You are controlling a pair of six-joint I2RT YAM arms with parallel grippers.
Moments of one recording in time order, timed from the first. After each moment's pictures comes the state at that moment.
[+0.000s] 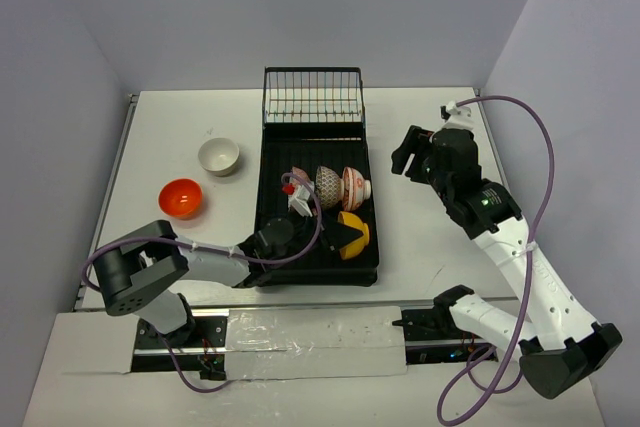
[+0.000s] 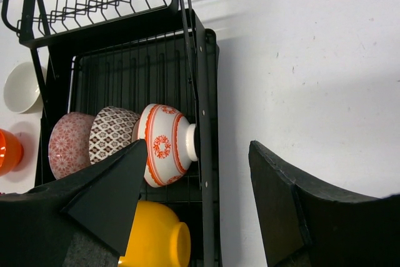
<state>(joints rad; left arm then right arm) -1.09 1.56 0.51 0.99 -0.02 -1.14 0.41 0.94 1.07 -0.60 0.27 0.49</state>
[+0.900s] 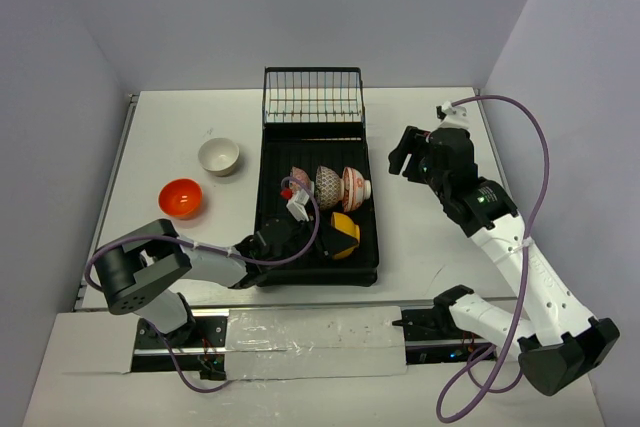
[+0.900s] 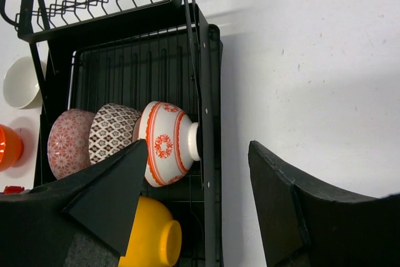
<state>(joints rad) -1.06 1.57 0.46 0.96 0.06 -1.15 0.41 0.96 1.06 -0.58 0.25 0.49</state>
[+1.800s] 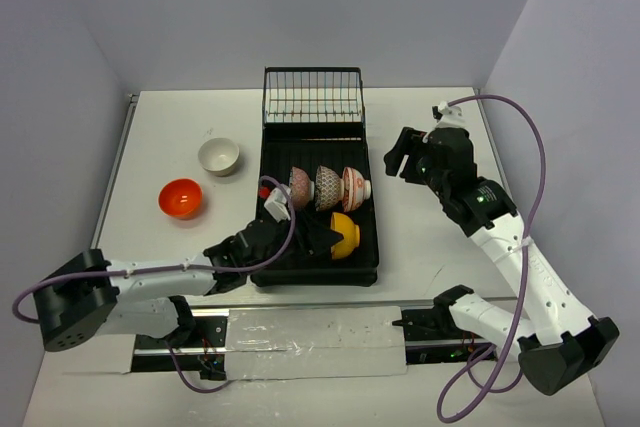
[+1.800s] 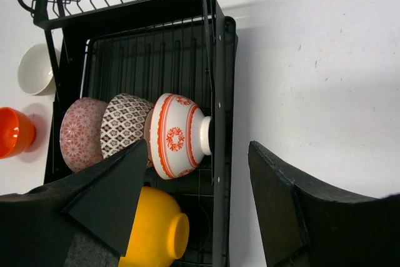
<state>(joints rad) -1.08 1.24 0.44 0.58 -0.08 -1.12 0.41 0.97 1.06 -0.57 0.19 0.49</state>
